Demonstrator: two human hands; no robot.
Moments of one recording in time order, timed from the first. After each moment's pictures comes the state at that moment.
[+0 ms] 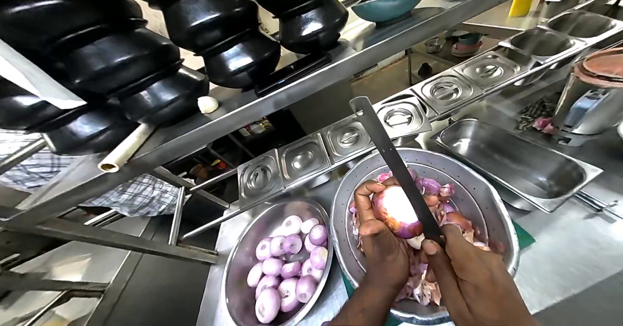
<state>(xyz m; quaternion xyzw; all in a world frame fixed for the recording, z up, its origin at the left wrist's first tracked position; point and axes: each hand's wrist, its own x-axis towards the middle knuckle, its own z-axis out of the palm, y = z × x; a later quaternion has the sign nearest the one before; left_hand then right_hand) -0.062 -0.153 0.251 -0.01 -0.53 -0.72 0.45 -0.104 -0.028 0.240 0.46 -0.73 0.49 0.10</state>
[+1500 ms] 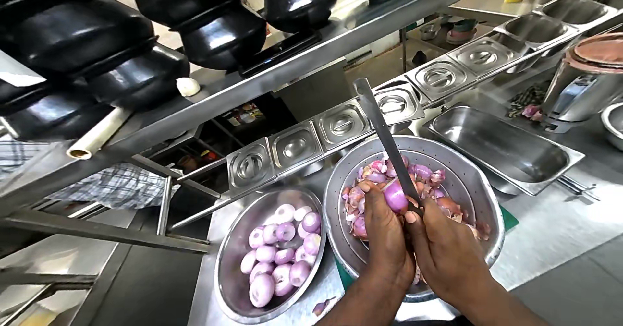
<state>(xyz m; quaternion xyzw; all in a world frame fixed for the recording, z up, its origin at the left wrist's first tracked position) -0.065 -0.125 0.266 0.31 -0.38 -0.81 0.32 -0.105 -0.047 0.227 0.43 -0.76 0.46 0.13</state>
